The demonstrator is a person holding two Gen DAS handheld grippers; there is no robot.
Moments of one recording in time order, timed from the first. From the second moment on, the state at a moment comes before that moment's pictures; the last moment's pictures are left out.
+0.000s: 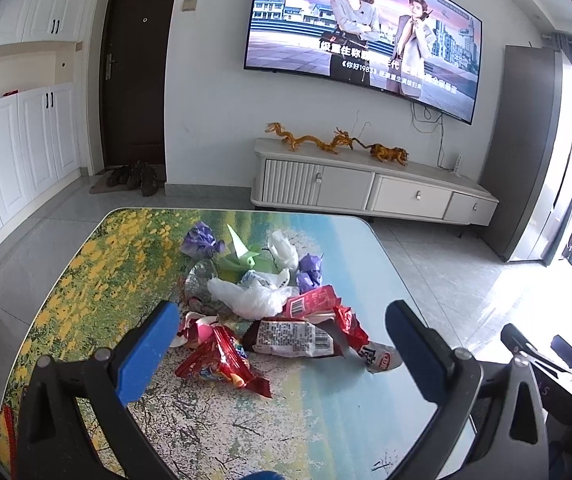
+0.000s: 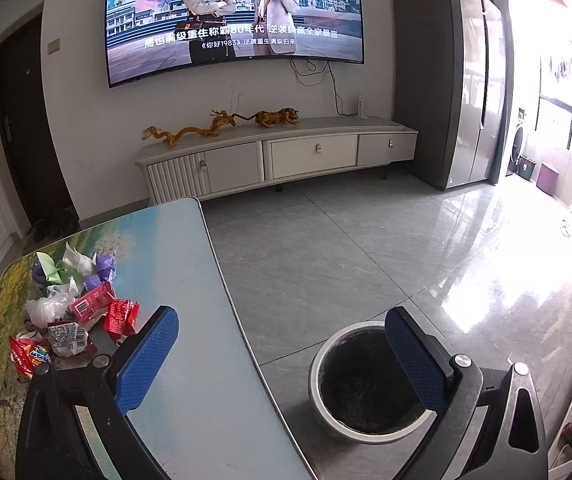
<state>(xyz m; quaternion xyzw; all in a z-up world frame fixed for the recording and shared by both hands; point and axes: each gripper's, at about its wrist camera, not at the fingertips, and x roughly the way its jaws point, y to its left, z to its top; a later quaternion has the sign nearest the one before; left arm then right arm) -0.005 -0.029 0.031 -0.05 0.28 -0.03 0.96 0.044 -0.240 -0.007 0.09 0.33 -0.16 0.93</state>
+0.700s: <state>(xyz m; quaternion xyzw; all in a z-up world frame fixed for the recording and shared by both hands) 0.005 -0.032 0.013 -0.05 0.30 -0.03 0.95 0.046 -0.243 -0.013 0.08 0.33 -0.19 0.92</state>
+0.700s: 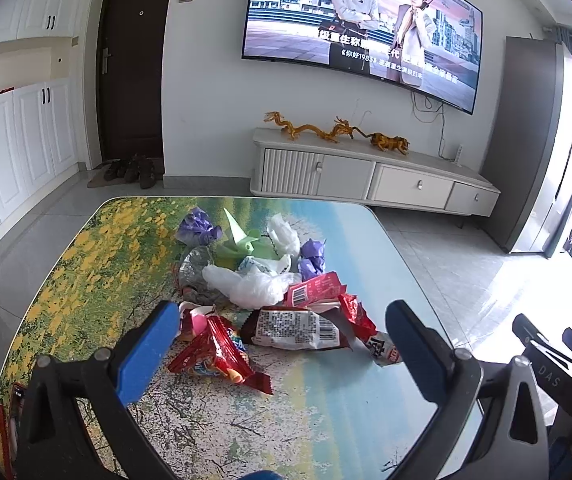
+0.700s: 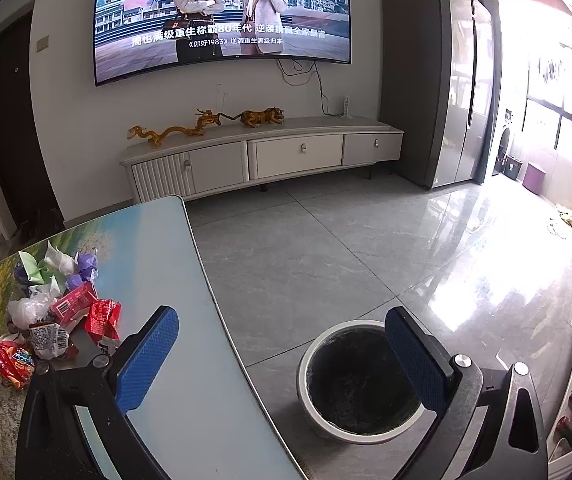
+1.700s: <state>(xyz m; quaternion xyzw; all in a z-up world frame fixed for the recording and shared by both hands) 0.034 -0.034 -0.023 -0.05 0.33 -0.07 0.94 0.070 -0.228 -0.032 0.07 0.36 -0.20 0.91</state>
